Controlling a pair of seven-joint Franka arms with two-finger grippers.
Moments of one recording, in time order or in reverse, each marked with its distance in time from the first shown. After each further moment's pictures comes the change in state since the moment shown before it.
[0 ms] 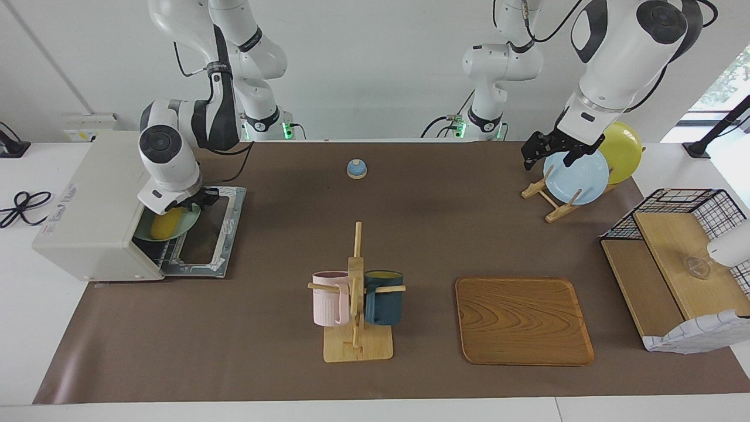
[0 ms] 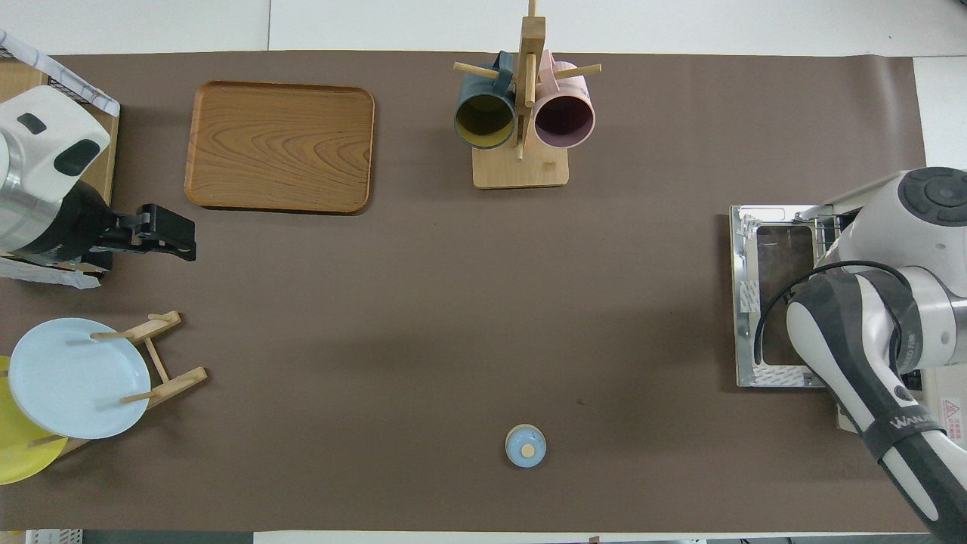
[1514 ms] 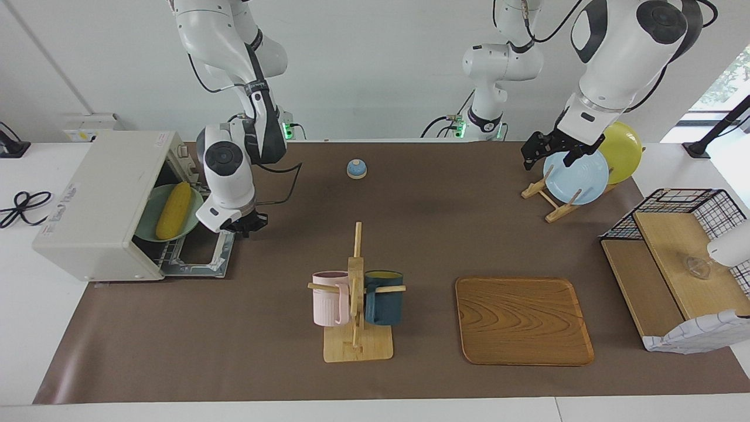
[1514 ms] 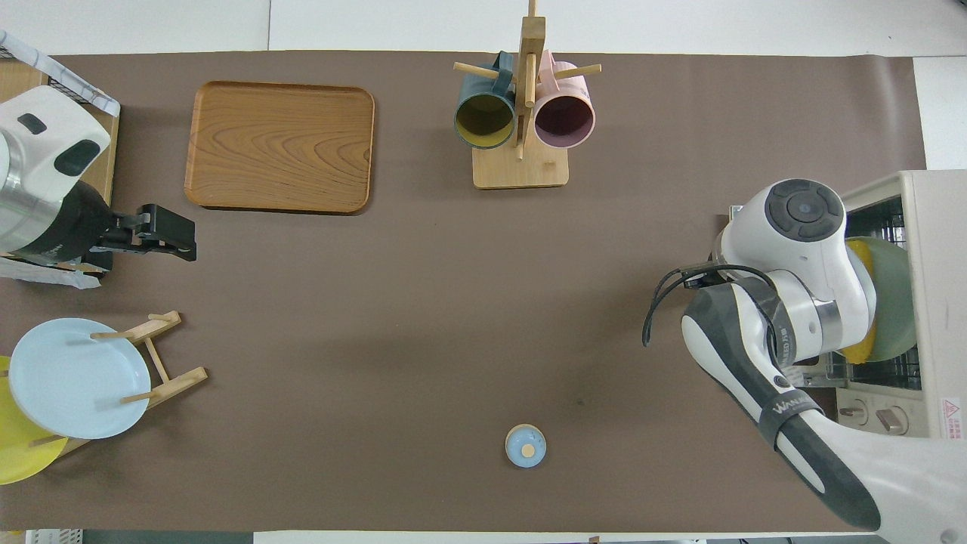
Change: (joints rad) left arm 0.000 0.000 0.000 0.000 0.000 0.000 0.000; right arm 0.172 0.130 0.015 -0.008 0.078 0.251 0.243
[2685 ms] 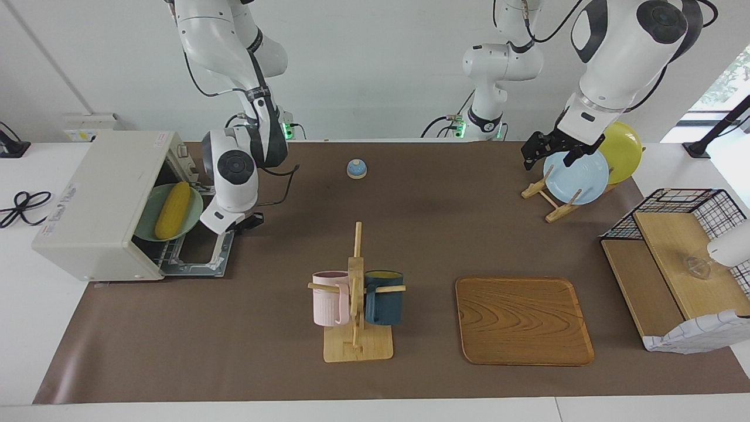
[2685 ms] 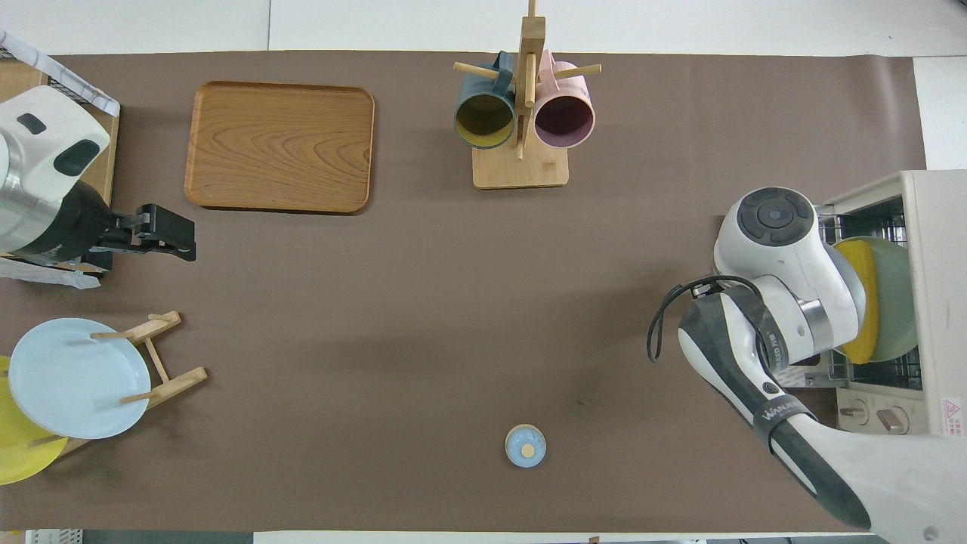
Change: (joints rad) left arm 0.000 0.000 0.000 0.000 0.000 0.000 0.000; right arm -0.008 0.003 0.014 0.016 -0.128 -0.103 -0.048
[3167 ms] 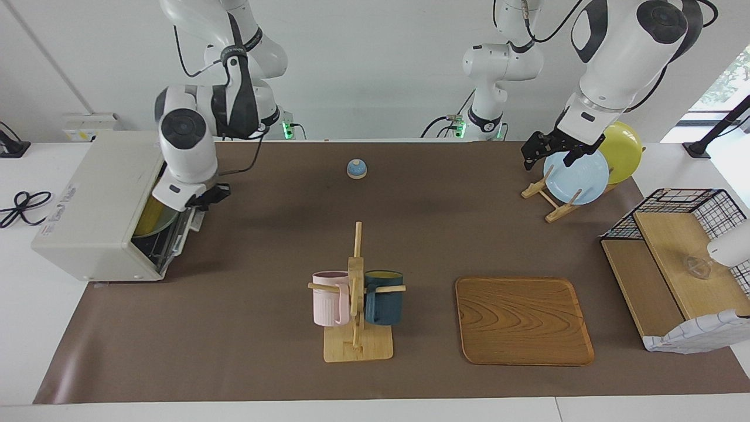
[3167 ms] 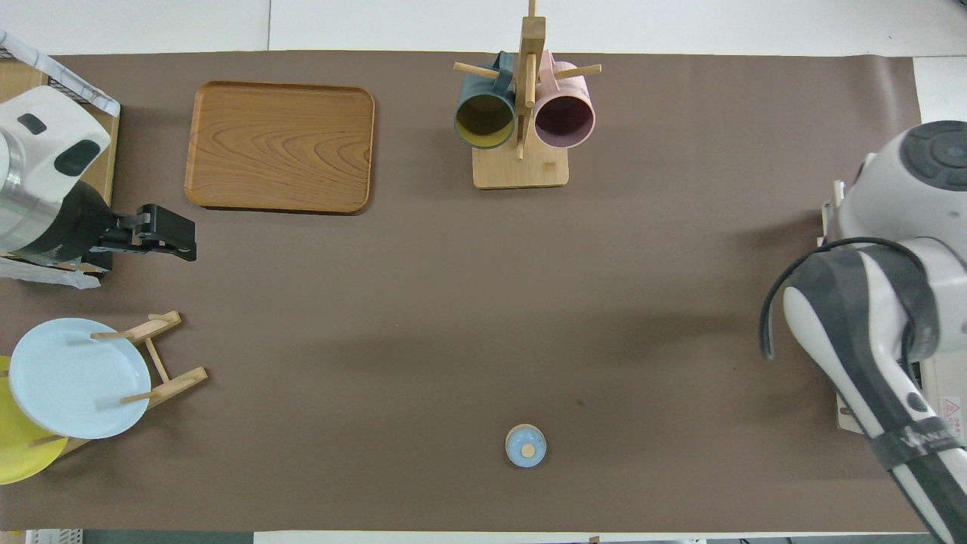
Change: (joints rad) left arm 0.000 0.000 0.000 0.000 0.000 0.000 0.000; right arm -0.148 -0.165 0.006 0.155 0.013 -0.288 -0.333
